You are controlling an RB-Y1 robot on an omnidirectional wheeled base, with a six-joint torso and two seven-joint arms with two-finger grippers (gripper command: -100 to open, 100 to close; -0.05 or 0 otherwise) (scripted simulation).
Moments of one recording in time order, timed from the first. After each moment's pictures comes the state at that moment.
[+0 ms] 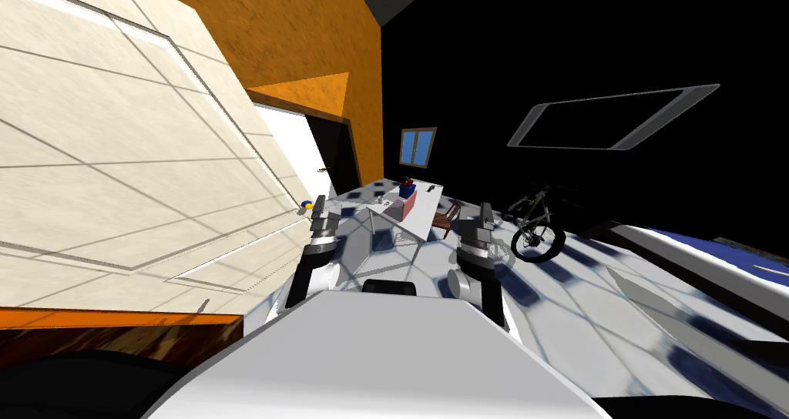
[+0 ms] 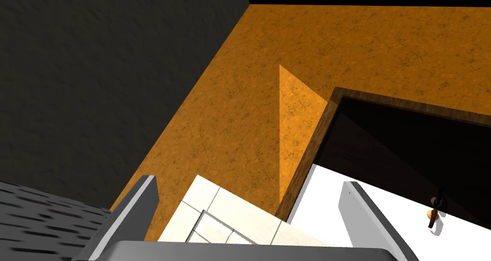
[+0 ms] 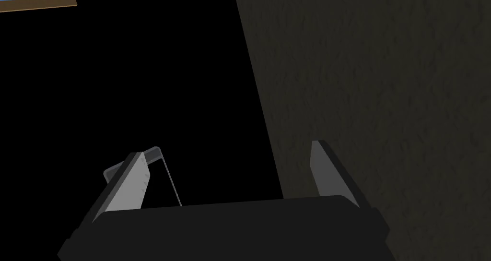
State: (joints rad) left arm 0.51 -0.04 0.00 -2.28 -0.05 -0.40 0.07; right arm 0.48 0.01 -0.05 -2.30 -0.08 -0.47 0.07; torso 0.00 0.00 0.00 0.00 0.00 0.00
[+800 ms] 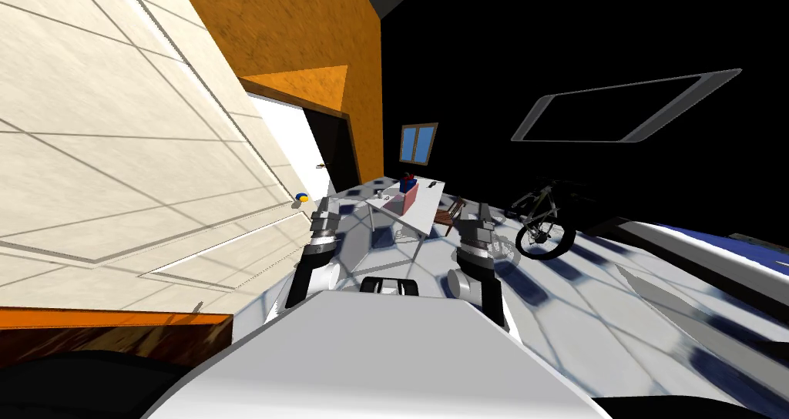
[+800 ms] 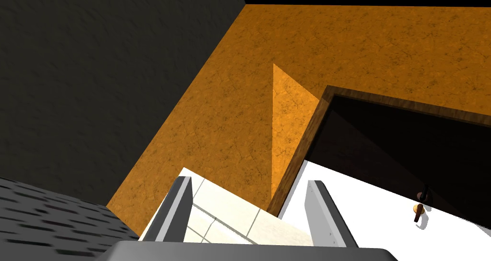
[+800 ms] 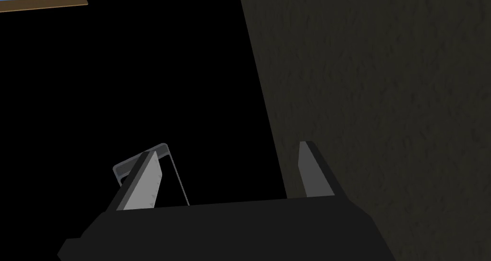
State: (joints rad) left arm 0.51 -0.04 0.00 -2.28 -0.05 -0.40 0.07; right arm 0.48 0.01 -0.05 -2.30 -0.08 -0.47 0.07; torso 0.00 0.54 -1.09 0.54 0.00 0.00
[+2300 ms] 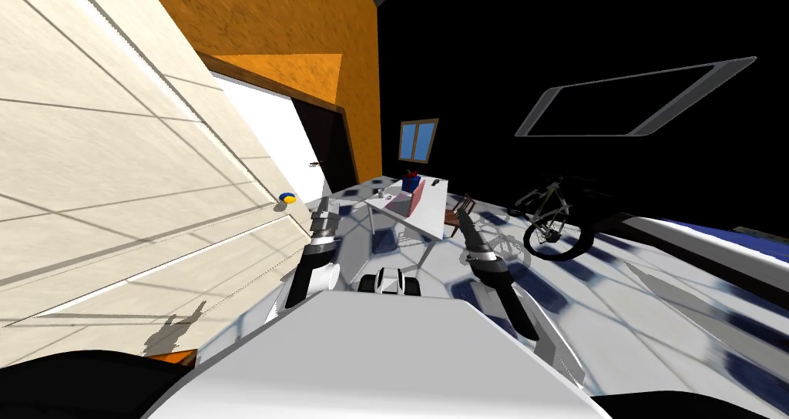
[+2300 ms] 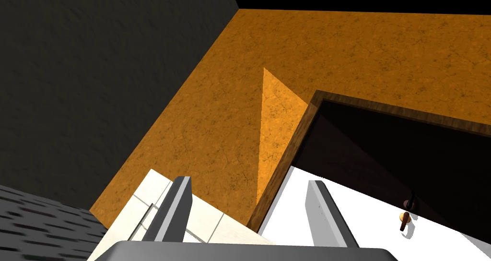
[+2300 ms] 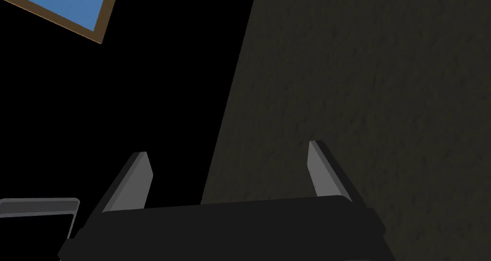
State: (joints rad) left arm 0.51 -0.04 0.00 -2.28 -0.05 -0.40 0.07; right arm 0.56 -0.33 -0.13 -2.29 0.13 -0.44 0.19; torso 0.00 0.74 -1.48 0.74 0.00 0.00
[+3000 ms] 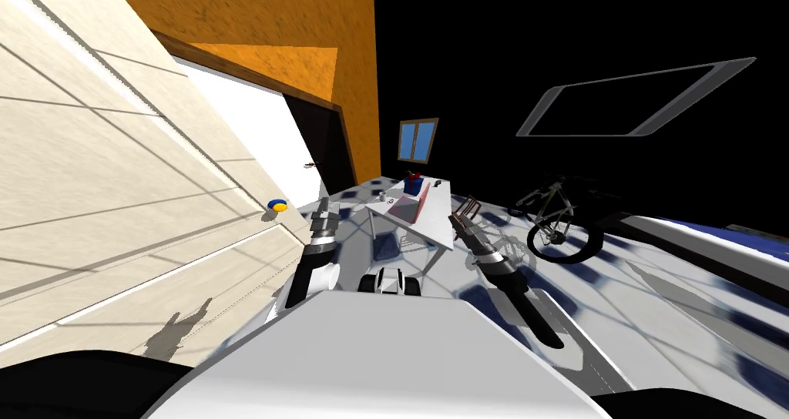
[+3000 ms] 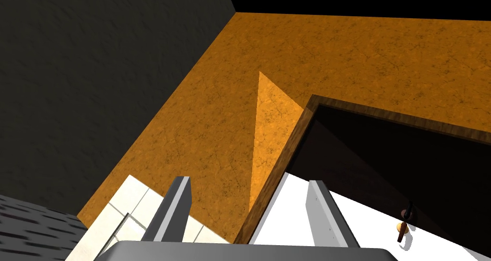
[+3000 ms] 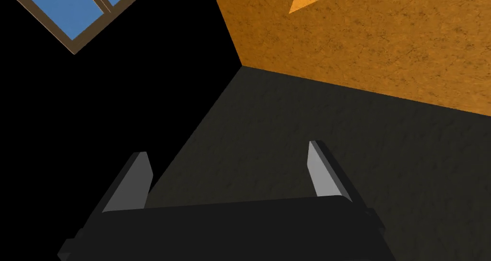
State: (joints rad) left arm 0.51 -0.04 0.00 -2.28 -0.05 -0.40 0.07; right arm 0.61 -0.53 -0.20 -2.28 0.29 -0.41 0.29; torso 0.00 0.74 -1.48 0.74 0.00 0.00
